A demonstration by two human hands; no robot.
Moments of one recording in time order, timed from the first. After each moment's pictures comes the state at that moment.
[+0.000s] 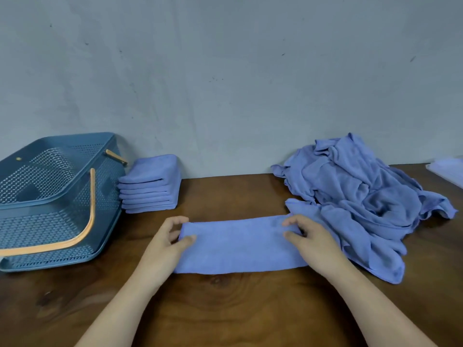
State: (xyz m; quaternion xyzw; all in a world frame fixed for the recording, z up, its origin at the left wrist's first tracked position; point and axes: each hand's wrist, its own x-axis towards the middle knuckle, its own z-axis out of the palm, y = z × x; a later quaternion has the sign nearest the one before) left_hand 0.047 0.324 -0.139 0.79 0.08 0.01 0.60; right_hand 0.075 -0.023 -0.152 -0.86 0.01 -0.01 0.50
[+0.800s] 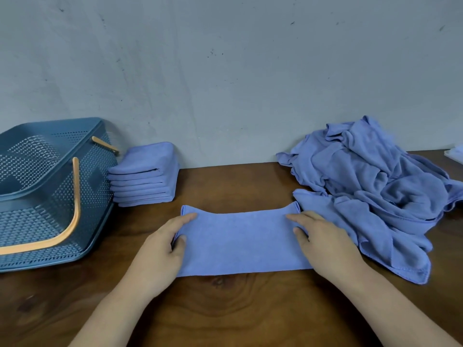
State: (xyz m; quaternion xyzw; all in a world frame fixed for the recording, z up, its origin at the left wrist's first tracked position) left_hand 0.054 0.327 -0.145 0.92 -0.01 0.06 0.39; right_hand 0.087 -0.017 -0.163 -0.98 -0.02 -0.05 0.18
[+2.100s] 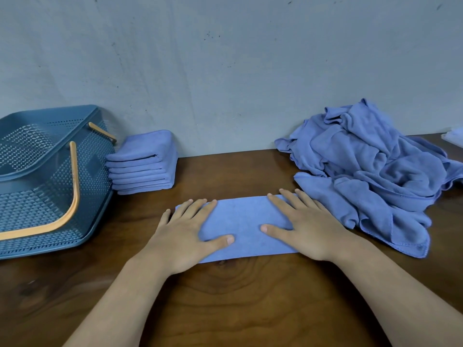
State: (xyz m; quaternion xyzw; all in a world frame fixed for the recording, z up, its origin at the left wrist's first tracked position) left_hand 0.070 0.307 -0.154 0.99 -0.10 -0.07 0.11; right_hand 0.085 0.005 -0.158 -0.98 -0.12 0.08 0.11
